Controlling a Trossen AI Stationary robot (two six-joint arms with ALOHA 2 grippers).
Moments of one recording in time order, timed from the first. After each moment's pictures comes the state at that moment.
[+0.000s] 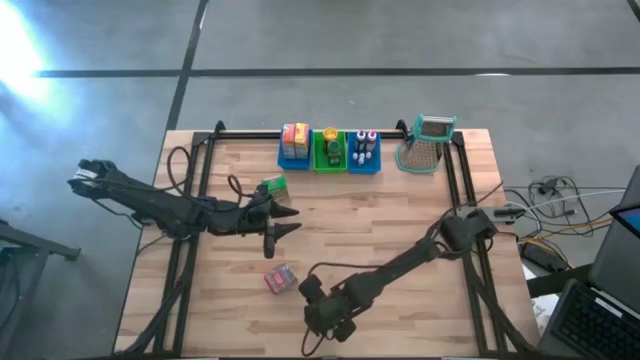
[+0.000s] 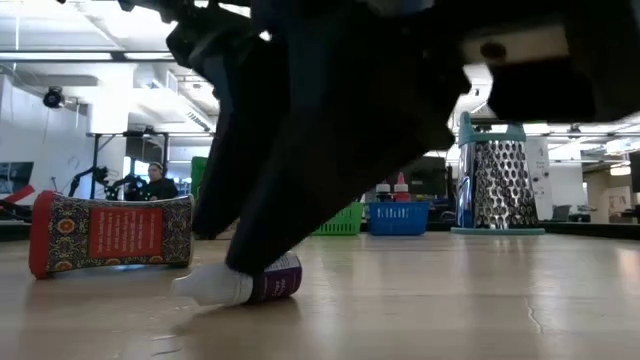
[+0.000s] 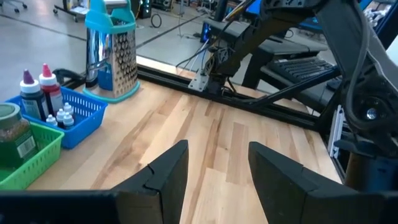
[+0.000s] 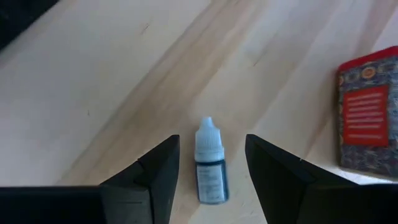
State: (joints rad) left arm -0.27 1.06 0.68 0.21 -0.42 -0.33; right arm 0.49 2.30 1.80 -0.55 0.10 -0.24
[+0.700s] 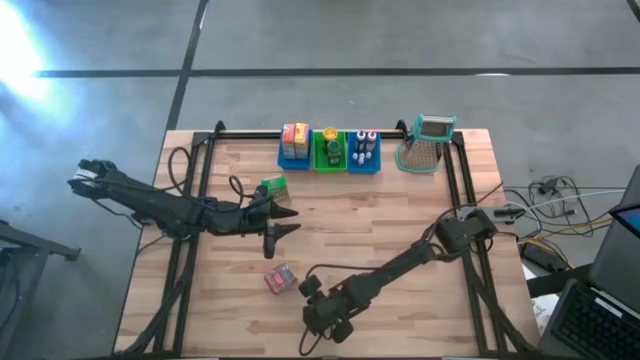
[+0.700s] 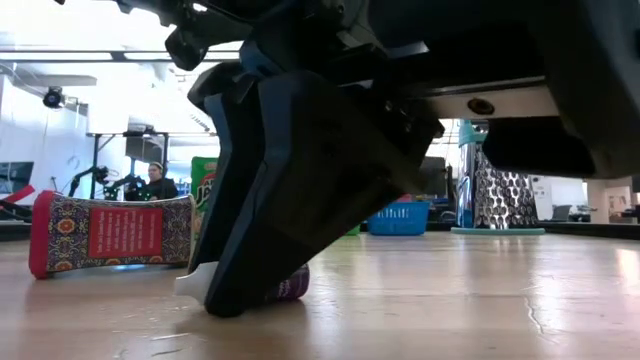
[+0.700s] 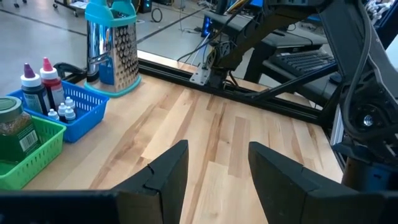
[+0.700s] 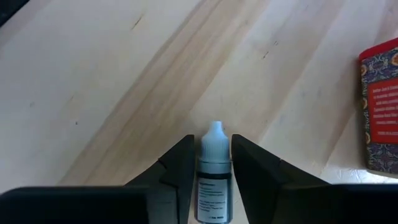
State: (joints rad) left arm -0.27 1.06 0.68 0.18 -0.42 -0.34; right arm 0.49 2.35 1.80 -0.51 0.10 -0.19
